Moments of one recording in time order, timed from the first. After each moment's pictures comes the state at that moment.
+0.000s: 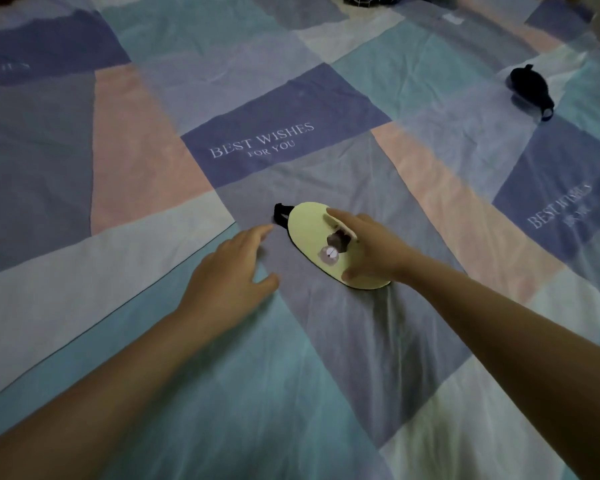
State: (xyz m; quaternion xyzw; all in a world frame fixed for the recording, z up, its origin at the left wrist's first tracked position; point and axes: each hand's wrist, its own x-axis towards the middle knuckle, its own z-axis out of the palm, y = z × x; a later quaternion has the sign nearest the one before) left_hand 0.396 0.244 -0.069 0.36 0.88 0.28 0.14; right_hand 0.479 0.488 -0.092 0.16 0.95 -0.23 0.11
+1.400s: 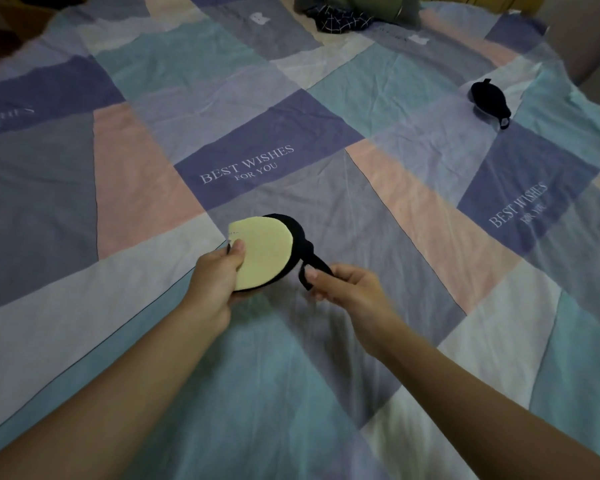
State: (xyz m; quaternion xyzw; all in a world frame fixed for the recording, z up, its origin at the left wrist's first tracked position) left_hand 0.406 0.266 -0.028 -0.06 0.67 0.67 0.32; right_hand 0.544 0.390 -0.029 0.28 0.61 -0.73 -0.11
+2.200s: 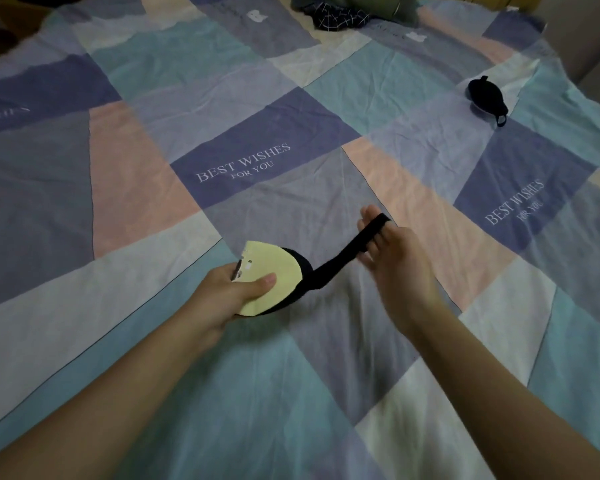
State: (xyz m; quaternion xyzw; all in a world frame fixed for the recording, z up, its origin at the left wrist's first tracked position) left_hand 0.420 0.252 -0.040 0.05 0.68 0.60 0.43; right_hand 0.555 0.427 -0.001 0.29 0.51 -0.78 -0.22
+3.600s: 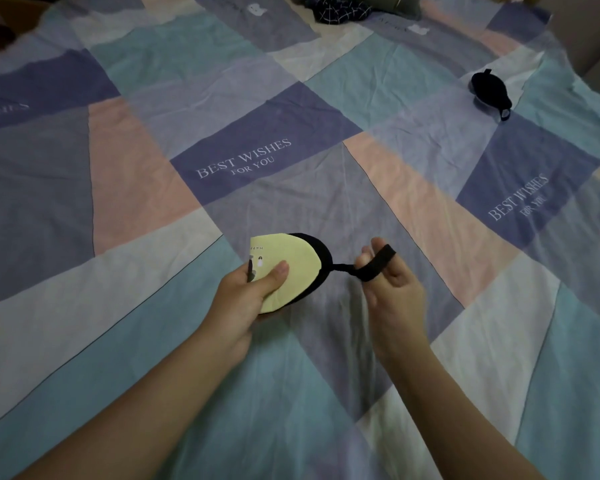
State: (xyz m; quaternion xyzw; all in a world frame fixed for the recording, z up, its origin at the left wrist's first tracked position) left_hand 0.453 0.264 -0.026 0.00 0.62 0.68 0.40; right_hand 0.570 0.389 -0.020 0.37 0.47 -0.74 -0.31
